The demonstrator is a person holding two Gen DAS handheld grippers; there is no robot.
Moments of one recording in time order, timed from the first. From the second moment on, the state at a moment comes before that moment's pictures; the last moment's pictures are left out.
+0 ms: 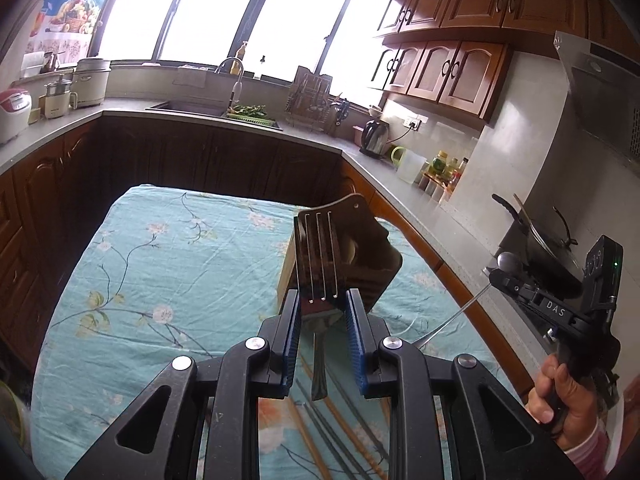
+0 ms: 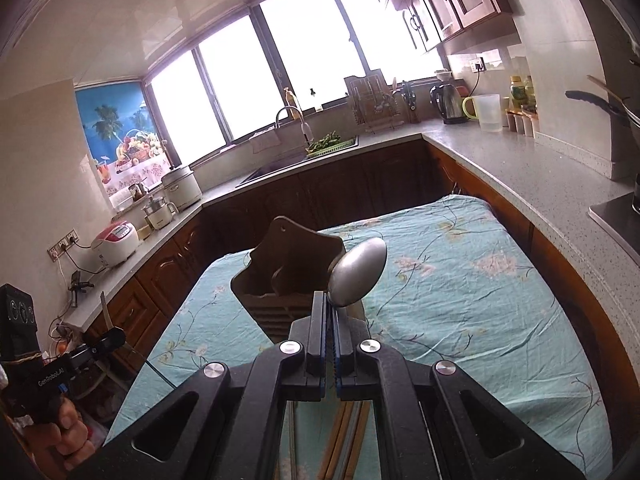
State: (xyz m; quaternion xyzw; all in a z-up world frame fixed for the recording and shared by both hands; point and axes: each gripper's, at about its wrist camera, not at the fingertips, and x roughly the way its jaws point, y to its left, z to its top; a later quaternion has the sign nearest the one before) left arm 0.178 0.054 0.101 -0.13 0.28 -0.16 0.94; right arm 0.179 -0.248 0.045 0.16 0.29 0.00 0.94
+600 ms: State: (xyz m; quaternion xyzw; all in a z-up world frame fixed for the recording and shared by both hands) left arm 0.344 0.032 0.090 -0.14 0.25 -0.16 0.94; right arm 0.301 -0.247 0.059 0.08 0.27 -0.02 0.96
